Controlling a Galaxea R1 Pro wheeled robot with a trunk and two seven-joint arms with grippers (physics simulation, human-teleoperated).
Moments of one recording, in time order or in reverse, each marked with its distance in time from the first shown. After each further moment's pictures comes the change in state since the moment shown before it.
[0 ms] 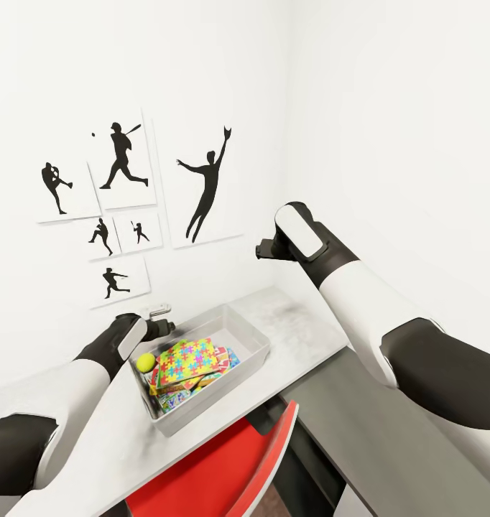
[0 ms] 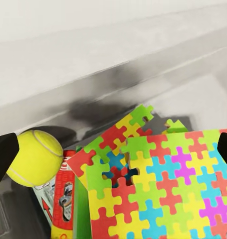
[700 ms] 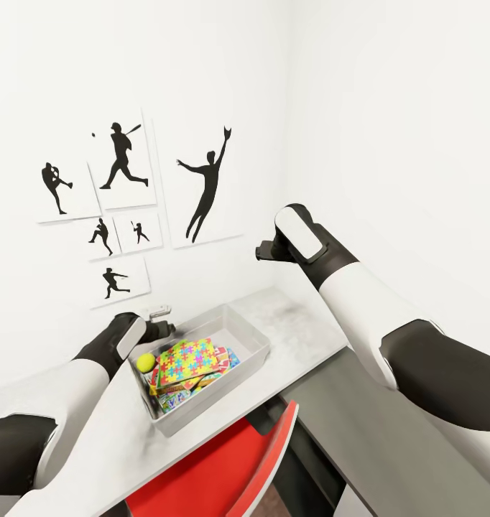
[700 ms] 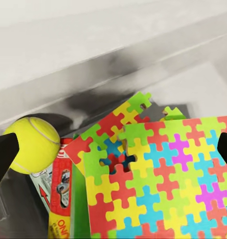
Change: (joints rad) left arm 0.000 0.002 0.012 -0.006 0.007 0.056 -0.006; right arm 0.008 0.000 0.000 0.000 -0.002 -0.006 -0.001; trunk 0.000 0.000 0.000
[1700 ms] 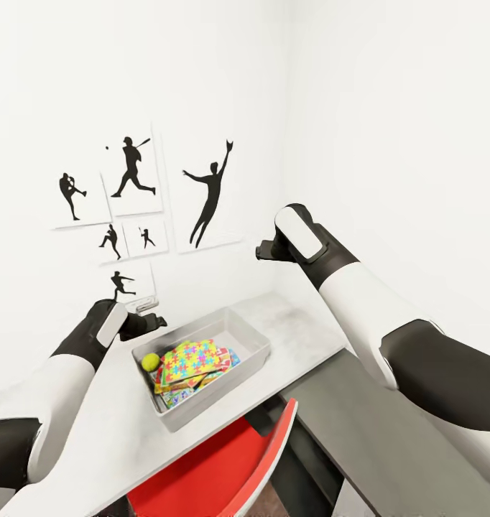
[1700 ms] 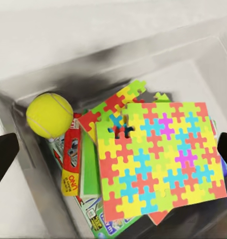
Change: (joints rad) left arm -0.001 0.041 0.153 -0.134 0.003 0.247 -0.004; right arm -0.001 0.000 0.000 0.000 0.000 -0.002 0.000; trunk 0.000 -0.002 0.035
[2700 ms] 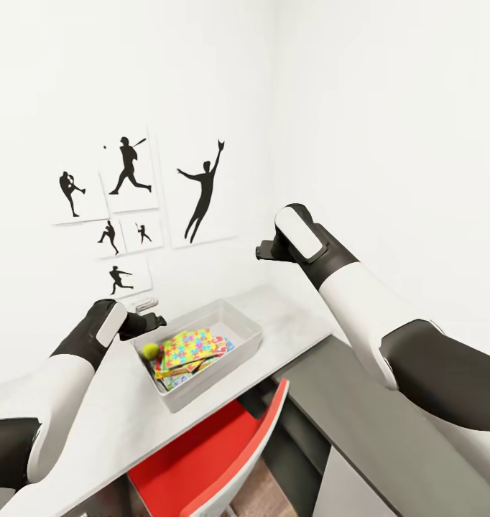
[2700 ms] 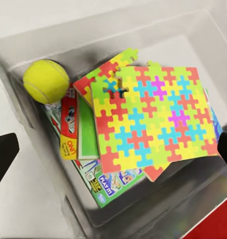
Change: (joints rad) left arm 0.000 0.001 0.002 -0.001 0.000 -0.006 -0.001; right arm 0.000 0.000 -0.001 0.000 -0.001 -0.001 0.000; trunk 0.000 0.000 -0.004
